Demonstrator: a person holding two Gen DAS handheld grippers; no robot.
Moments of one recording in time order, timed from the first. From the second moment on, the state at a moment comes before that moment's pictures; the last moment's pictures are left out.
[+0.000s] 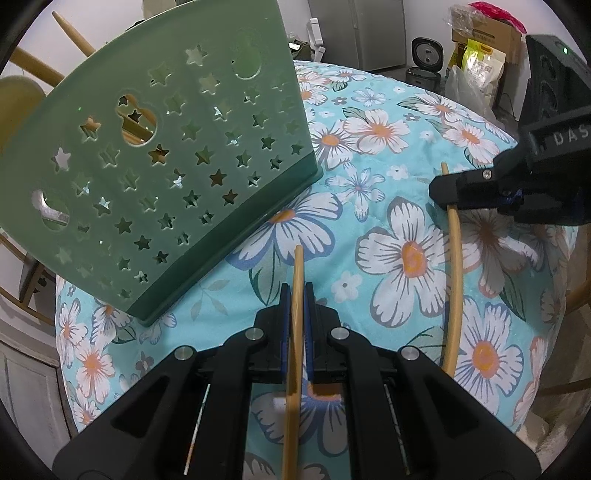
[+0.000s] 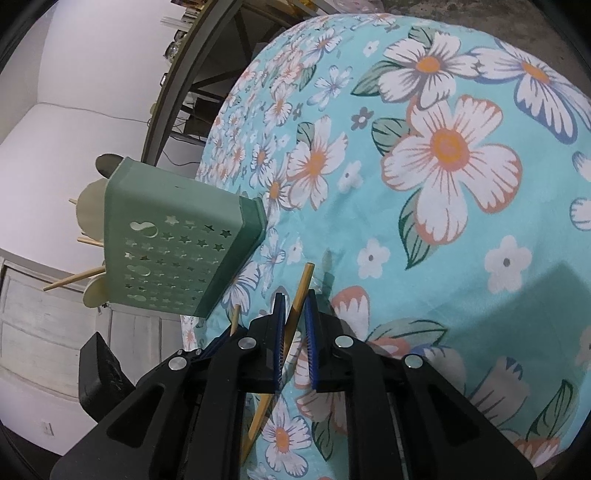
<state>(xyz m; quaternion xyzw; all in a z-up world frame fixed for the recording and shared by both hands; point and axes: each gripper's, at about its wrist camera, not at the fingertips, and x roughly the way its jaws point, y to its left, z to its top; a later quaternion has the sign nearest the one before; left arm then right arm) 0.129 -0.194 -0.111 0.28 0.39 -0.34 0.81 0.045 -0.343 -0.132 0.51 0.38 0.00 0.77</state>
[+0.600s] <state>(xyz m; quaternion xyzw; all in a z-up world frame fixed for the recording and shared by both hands) 0.161 -0.131 -0.029 0.09 0.39 -0.38 0.83 0.024 -0.348 -0.048 0.43 0.31 -0.01 0.85</state>
